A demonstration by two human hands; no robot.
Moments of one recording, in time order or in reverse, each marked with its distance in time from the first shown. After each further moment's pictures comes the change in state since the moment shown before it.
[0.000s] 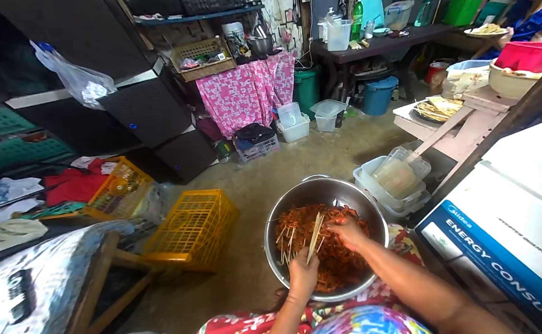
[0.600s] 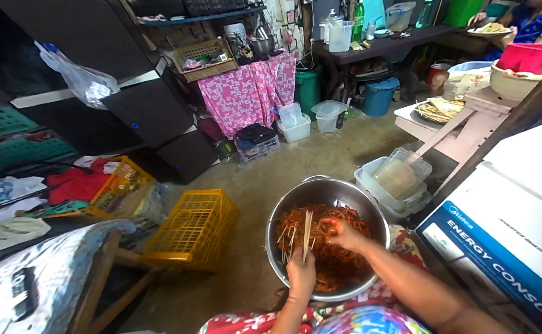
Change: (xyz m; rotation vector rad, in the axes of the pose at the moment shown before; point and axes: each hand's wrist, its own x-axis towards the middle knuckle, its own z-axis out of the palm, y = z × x) left_hand 0.000 -0.002 0.001 0.001 0.146 -0.013; right_hand 0.003 0.007 -0.009 -0.304 -0.280 -0.118
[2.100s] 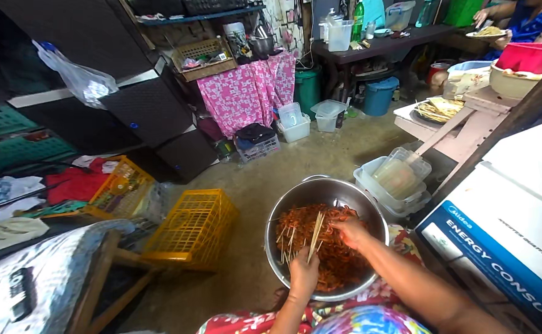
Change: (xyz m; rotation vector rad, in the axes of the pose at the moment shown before) left_hand -0.001 0.005 -0.001 0.009 -0.133 0.027; right_hand 0.004 -0.008 0.001 0.487 0.383 0.193
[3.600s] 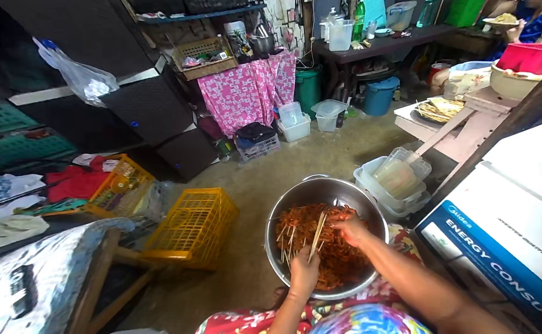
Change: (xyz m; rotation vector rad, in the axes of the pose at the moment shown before) left_hand 0.000 0.001 -0.002 -0.023 -0.069 -0.040; right_hand 0.003 -0.001 -0.005 -0.104 -0.039 -0.050
